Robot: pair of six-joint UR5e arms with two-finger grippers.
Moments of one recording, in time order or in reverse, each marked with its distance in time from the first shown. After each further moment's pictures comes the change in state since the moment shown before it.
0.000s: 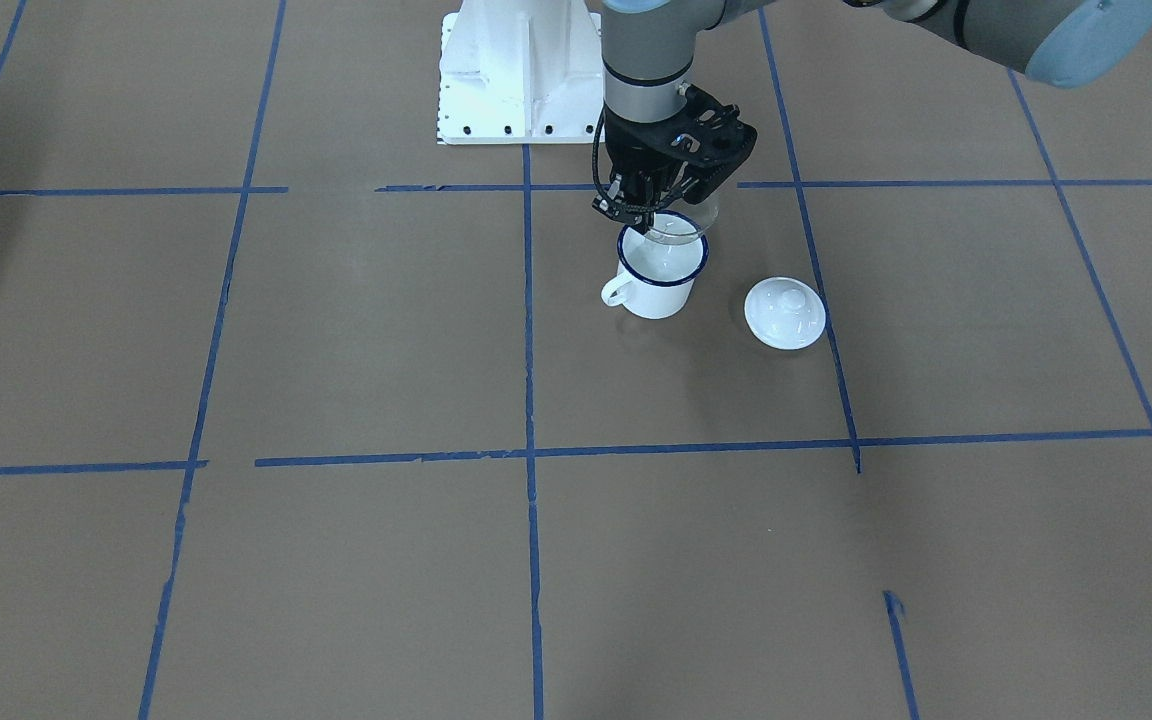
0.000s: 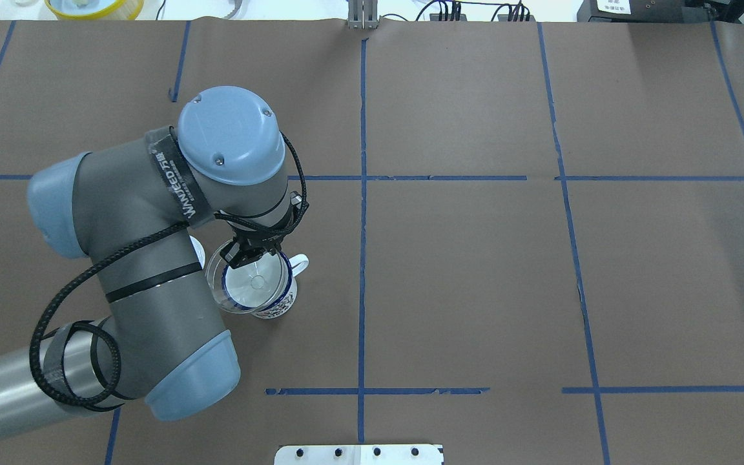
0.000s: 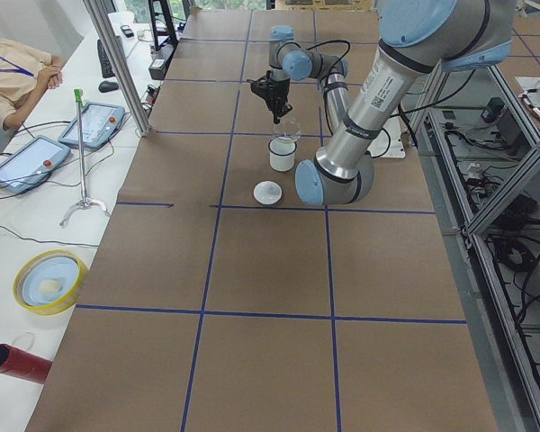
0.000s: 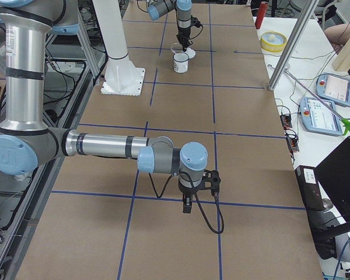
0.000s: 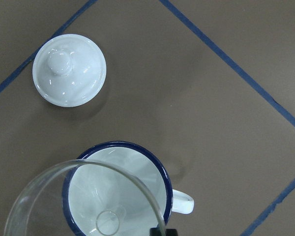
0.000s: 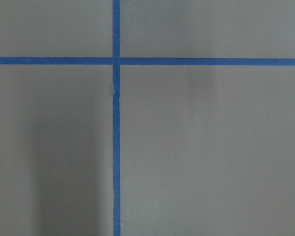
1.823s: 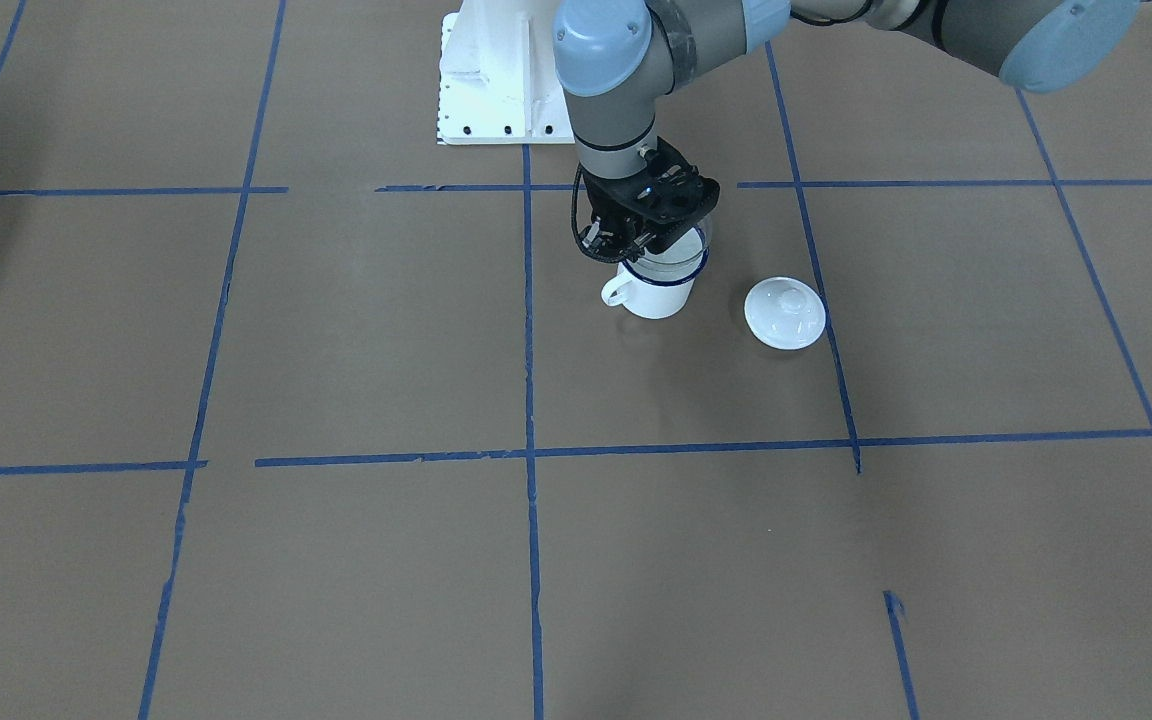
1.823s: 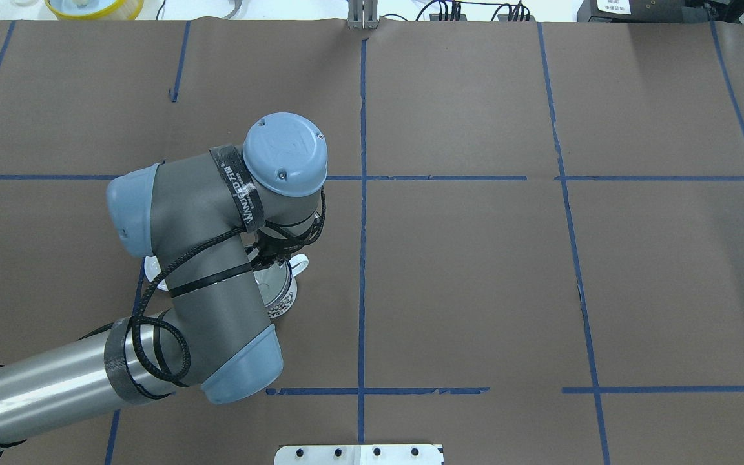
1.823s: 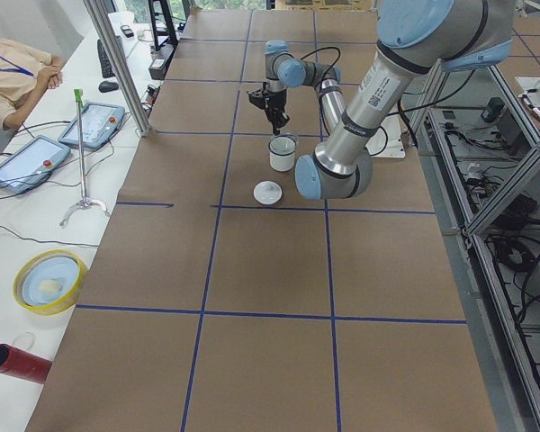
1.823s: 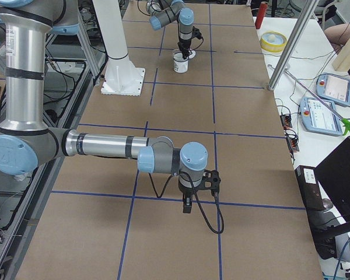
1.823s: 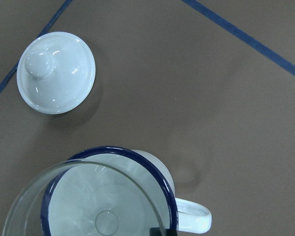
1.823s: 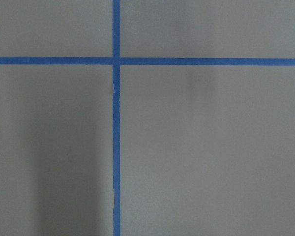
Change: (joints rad) left arm 0.023 -0.042 0.140 -0.006 0.010 0.093; right arm 0.000 0.000 0.000 0.000 0.000 0.000
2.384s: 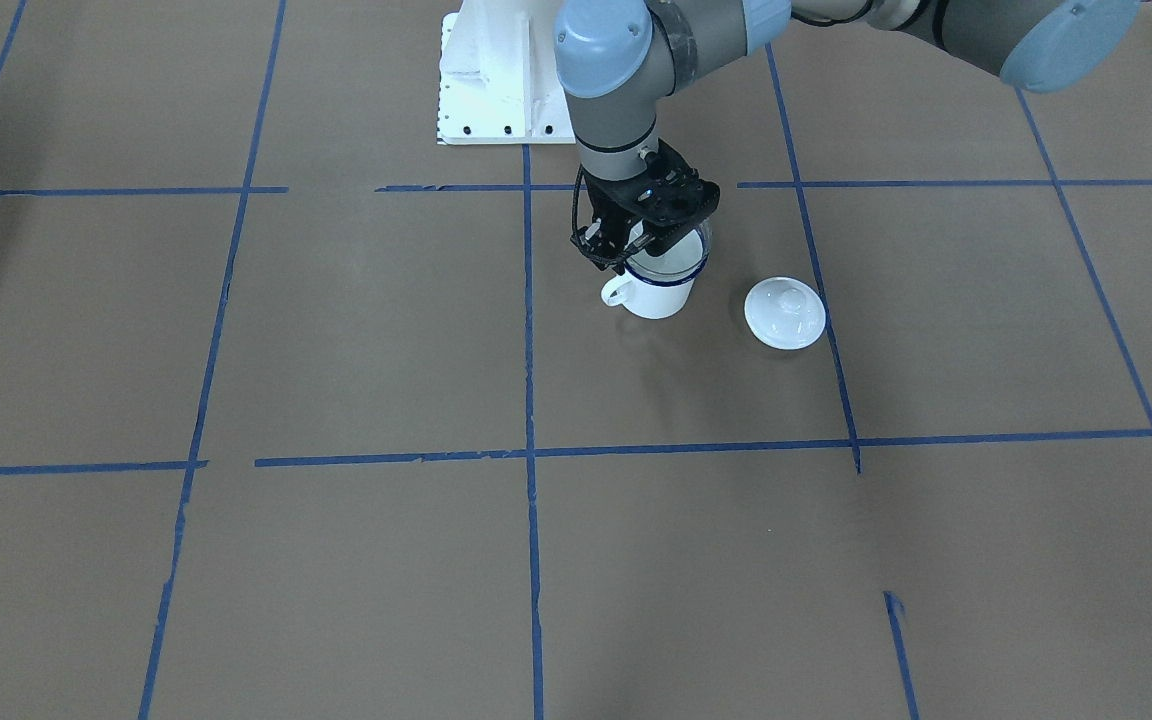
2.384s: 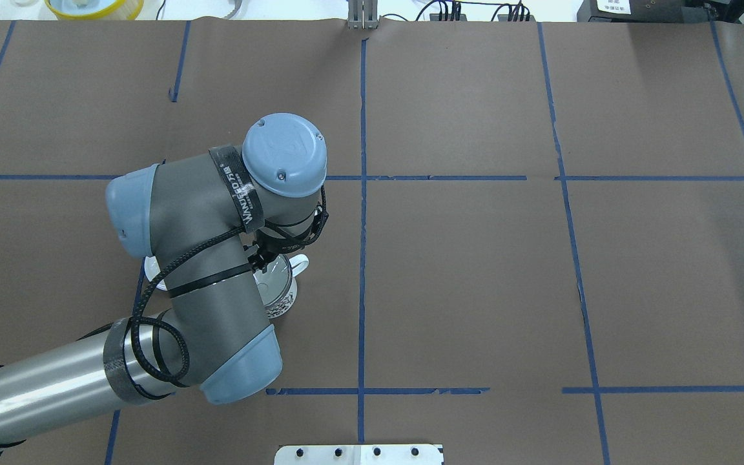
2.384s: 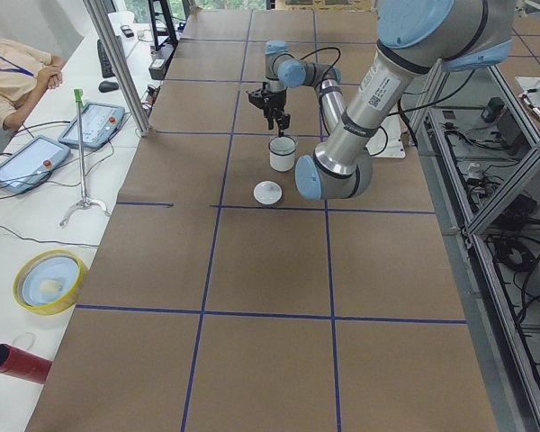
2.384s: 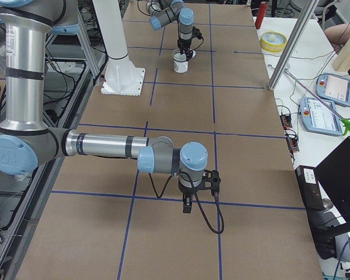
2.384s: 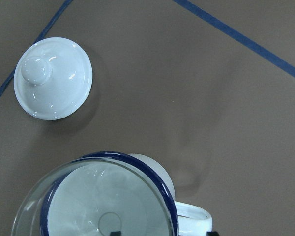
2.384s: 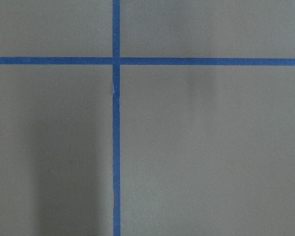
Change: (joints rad) left arm 0.000 0.001 -0.010 0.001 0.007 0.036; right arm 0.000 0.000 0.000 0.000 0.000 0.000
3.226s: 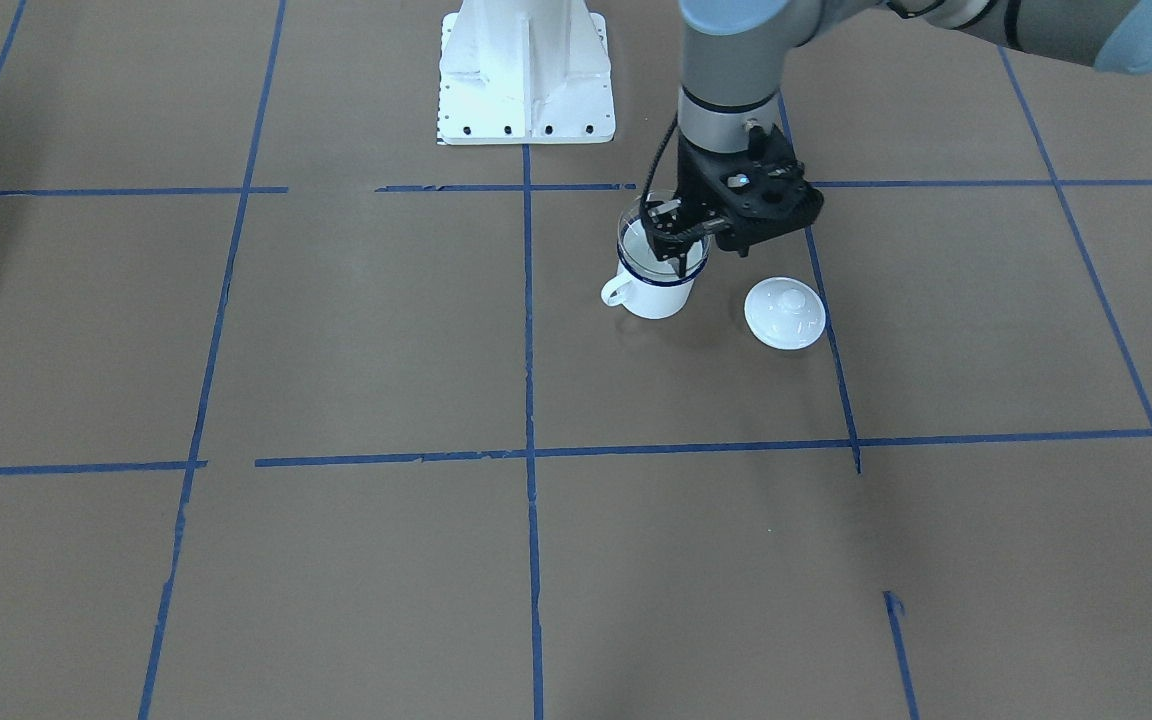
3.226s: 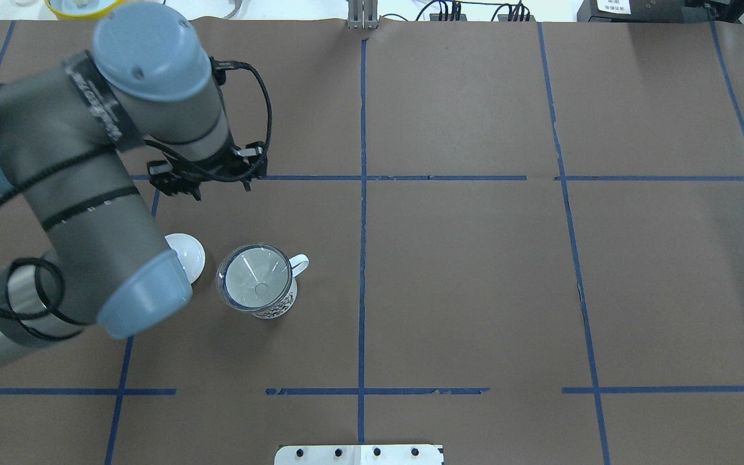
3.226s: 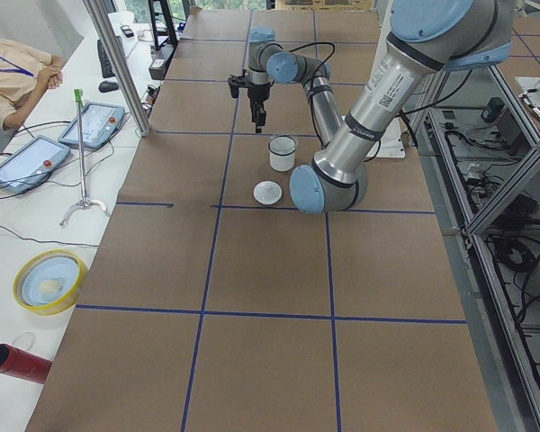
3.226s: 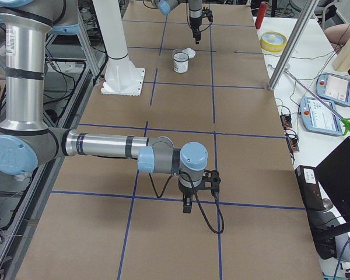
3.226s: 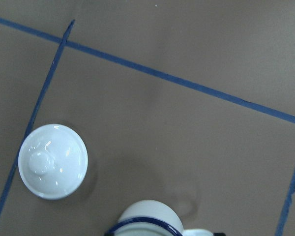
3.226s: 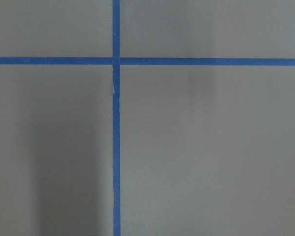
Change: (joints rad) left arm -0.257 0.118 -0.156 -0.016 -0.092 0.602; right arm 0.000 0.000 0.000 0.000 0.000 0.000
